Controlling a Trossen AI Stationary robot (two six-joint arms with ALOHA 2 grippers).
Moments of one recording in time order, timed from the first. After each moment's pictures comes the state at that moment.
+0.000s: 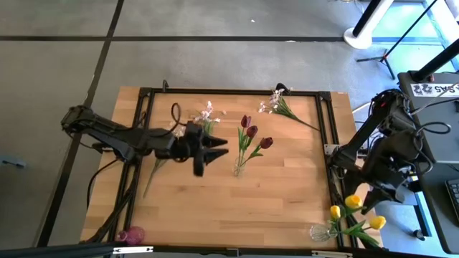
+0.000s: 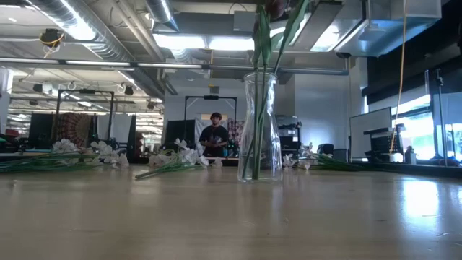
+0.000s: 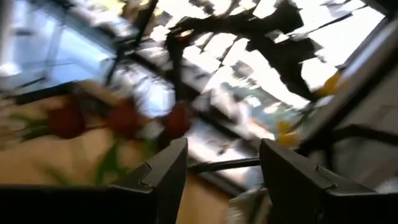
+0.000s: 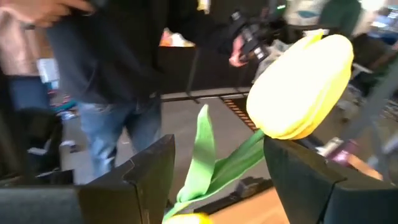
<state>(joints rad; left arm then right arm) -0.26 1.27 1.05 0.18 -0.43 -0.57 0.99 0.76 1.16 -0.56 -0.05 -0.24</state>
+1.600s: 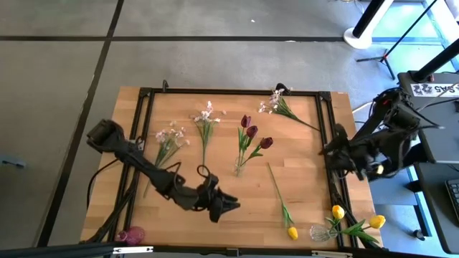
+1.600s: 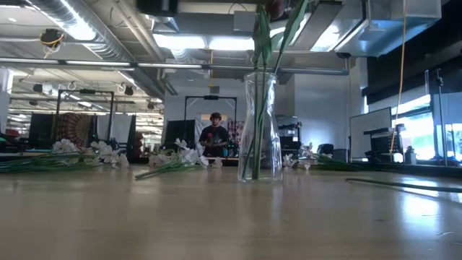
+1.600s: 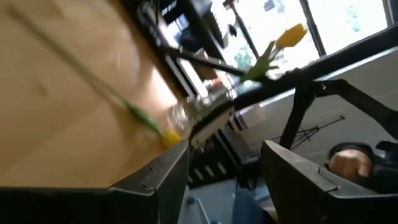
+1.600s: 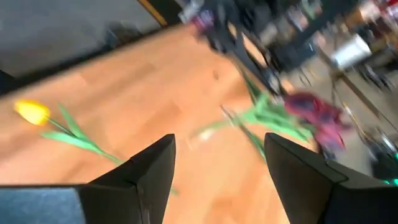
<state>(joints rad) -0.57 1.71 1.05 0.43 -0.54 -1.20 0.93 0.71 1.20 -1.09 0.54 -0.27</state>
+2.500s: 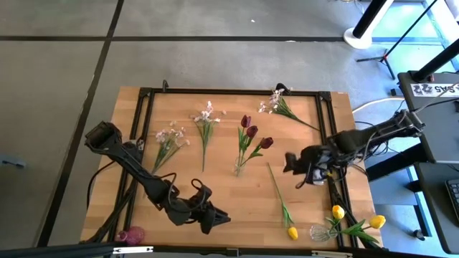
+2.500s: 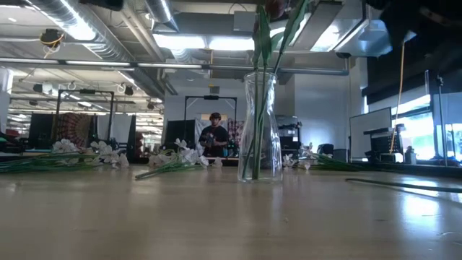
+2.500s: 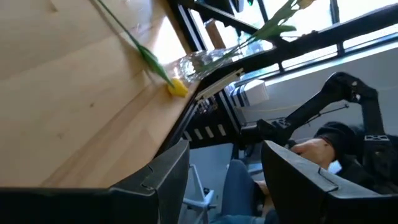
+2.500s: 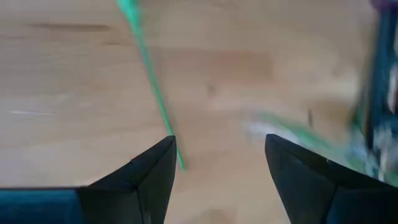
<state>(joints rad) -0.68 1.72 1.05 0.31 -0.54 -1.39 0.35 0.97 0.81 -0.77 -0.04 -1.27</state>
